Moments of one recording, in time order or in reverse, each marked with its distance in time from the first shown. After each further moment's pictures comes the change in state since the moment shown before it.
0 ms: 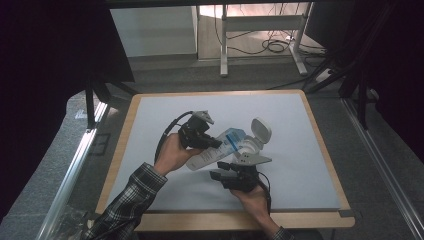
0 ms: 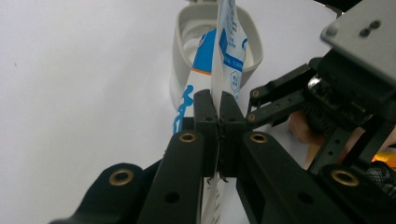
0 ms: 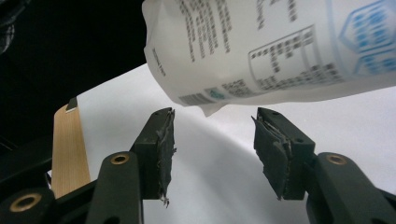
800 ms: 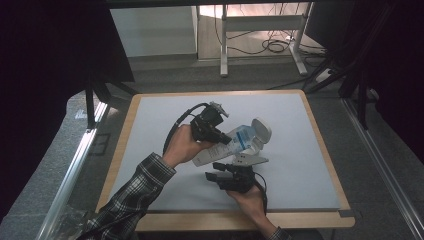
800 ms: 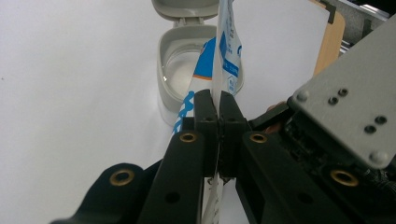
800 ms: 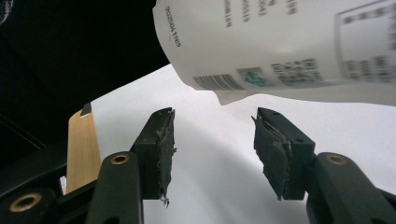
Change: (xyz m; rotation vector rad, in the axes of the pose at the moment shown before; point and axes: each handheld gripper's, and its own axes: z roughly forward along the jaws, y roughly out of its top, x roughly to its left) left arm -0.013 0.044 0.002 0.095 -0.014 0.009; right arm 0.007 0.002 0.007 -0.015 0.043 0.009
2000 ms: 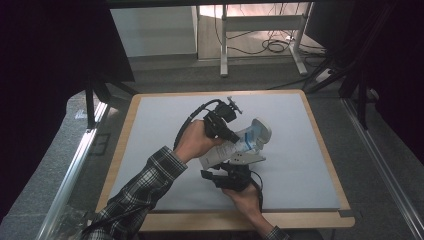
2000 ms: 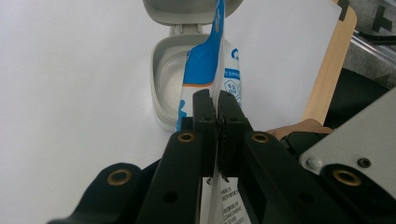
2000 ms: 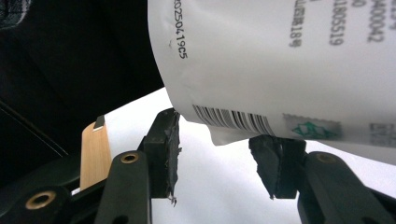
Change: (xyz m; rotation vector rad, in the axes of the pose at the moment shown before) left arm -0.006 0.033 0.016 0.092 0.008 -0.054; right arm 0.008 0.010 0.007 -0.044 0.038 -0.012
